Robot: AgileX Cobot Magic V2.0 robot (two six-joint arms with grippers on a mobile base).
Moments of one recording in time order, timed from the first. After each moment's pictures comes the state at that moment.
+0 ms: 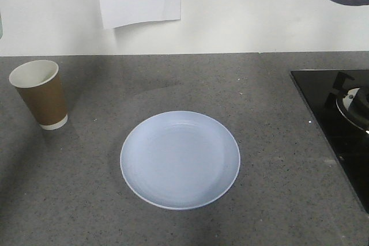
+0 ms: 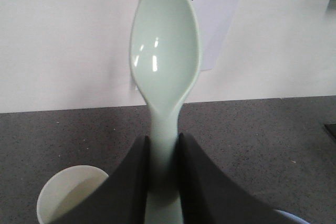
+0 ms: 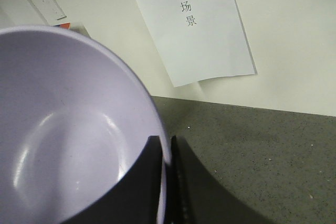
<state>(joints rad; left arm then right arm) -0.09 1.22 -1.45 -0.21 0.71 -0.06 -0.40 1.34 -1.51 1.22 1.24 -0.76</state>
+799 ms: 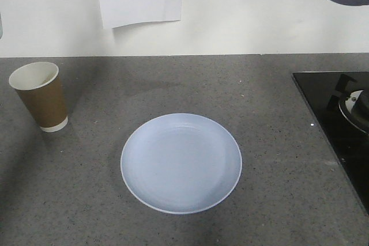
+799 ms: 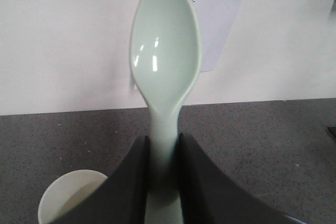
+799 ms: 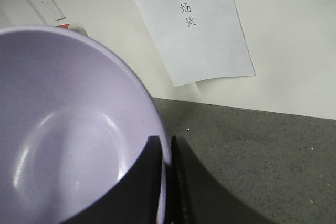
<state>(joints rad) -0.09 1.22 -1.45 -0.21 0.71 -0.06 -0.40 1.34 -1.51 1.22 1.24 -0.76</state>
